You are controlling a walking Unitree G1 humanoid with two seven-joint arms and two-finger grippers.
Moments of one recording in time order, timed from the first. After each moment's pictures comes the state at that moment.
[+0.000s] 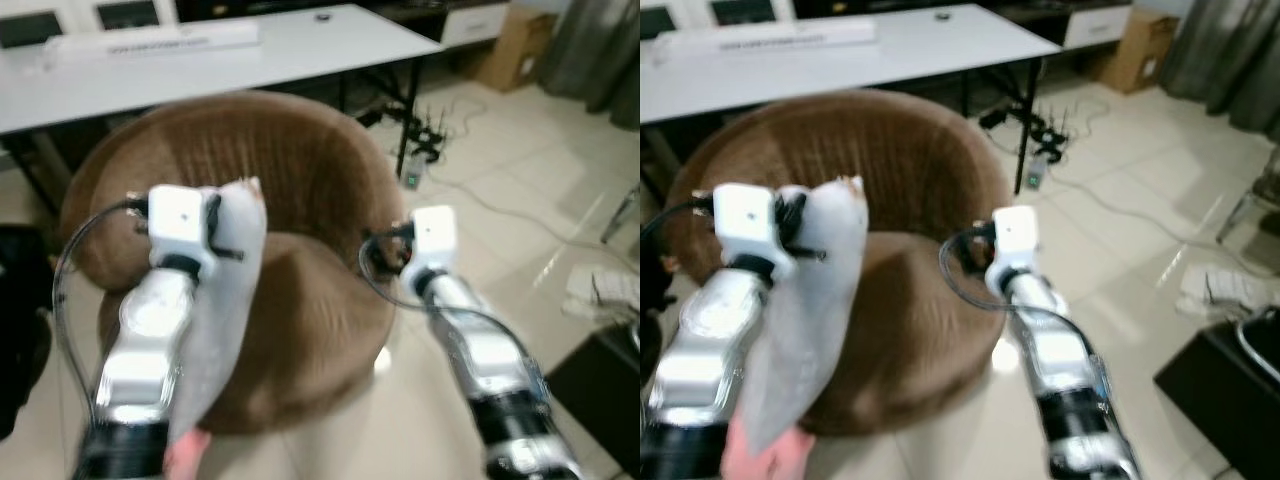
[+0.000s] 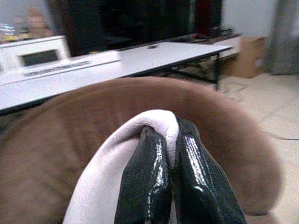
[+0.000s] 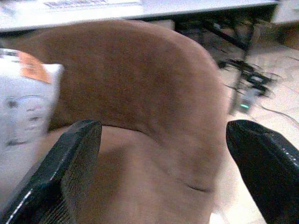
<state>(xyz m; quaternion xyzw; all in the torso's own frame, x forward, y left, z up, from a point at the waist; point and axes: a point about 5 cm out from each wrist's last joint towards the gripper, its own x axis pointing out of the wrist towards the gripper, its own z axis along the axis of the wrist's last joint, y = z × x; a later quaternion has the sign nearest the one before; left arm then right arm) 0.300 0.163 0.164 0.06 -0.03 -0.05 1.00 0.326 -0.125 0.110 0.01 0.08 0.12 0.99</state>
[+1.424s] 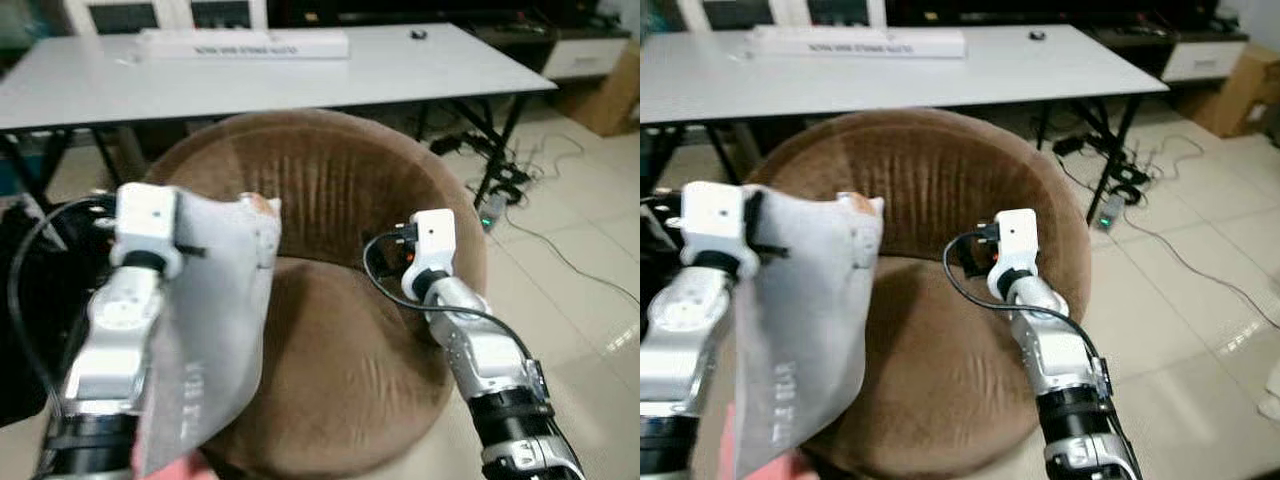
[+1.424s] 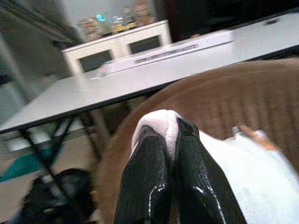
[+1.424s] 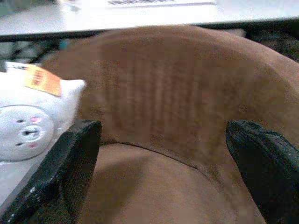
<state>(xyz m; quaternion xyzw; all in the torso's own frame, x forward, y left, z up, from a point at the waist) 0.302 0.227 0.166 0.17 -0.01 0.06 0.98 0.325 -0.112 0.114 0.04 0.08 0.16 0.98</state>
